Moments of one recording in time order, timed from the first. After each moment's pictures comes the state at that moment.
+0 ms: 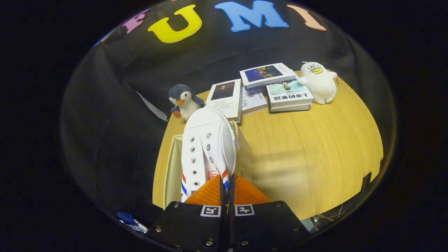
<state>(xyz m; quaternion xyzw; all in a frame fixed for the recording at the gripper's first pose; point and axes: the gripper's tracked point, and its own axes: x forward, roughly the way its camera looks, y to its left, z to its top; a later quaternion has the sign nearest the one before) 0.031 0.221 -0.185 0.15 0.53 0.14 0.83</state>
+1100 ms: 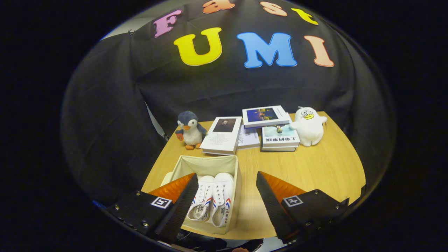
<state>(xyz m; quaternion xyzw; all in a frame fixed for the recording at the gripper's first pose) 0.053 0.169 -0.099 0.07 0.37 0.14 0.92</state>
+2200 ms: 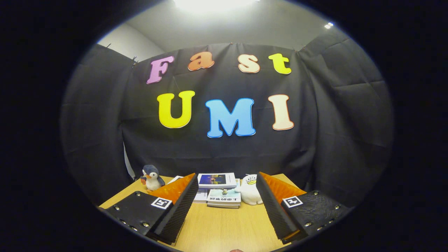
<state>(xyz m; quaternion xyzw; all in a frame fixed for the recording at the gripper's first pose) 0.085 -0.013 -0.006 0.04 0.10 0.04 0.99</state>
